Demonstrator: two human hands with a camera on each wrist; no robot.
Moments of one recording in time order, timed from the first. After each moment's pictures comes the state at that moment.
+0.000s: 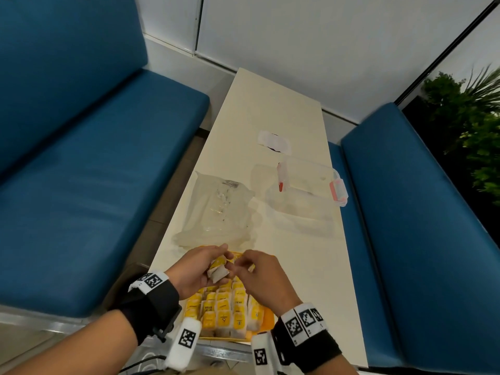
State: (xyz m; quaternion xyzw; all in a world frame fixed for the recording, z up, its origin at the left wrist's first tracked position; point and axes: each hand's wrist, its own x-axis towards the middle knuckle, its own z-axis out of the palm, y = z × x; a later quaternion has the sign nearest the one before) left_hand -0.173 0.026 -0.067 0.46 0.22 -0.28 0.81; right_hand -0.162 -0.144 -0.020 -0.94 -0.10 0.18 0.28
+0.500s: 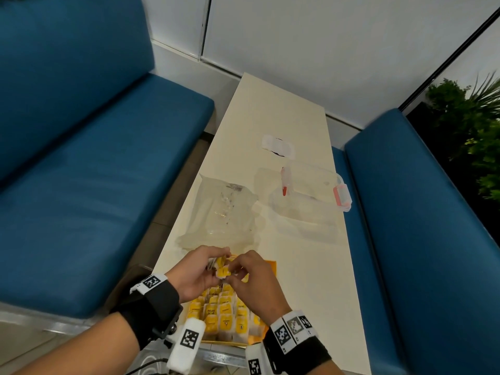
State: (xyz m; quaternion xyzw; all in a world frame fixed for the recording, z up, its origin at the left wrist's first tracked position) left_hand -0.174 0.032 -0.062 0.38 0.24 -0.26 0.85; right_hand -0.168 -0.135 -0.043 -0.92 -0.18 0.13 0.33
